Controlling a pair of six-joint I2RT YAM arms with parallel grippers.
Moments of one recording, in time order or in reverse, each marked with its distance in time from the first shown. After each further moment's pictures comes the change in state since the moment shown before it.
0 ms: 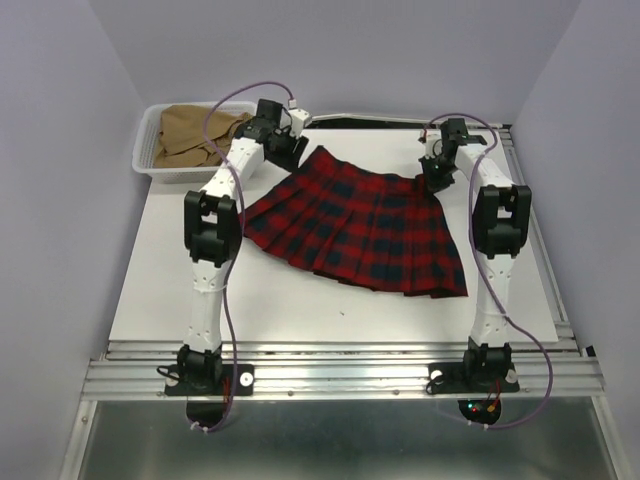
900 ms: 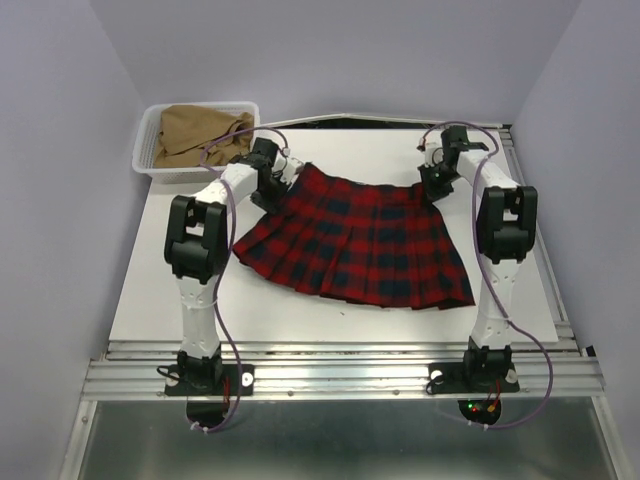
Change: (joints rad) left arm -0.007 -0.183 -0.537 0.005 -0.114 0.041; right arm 0.000 -0.079 -0.140 0.027 -0.016 -0.012
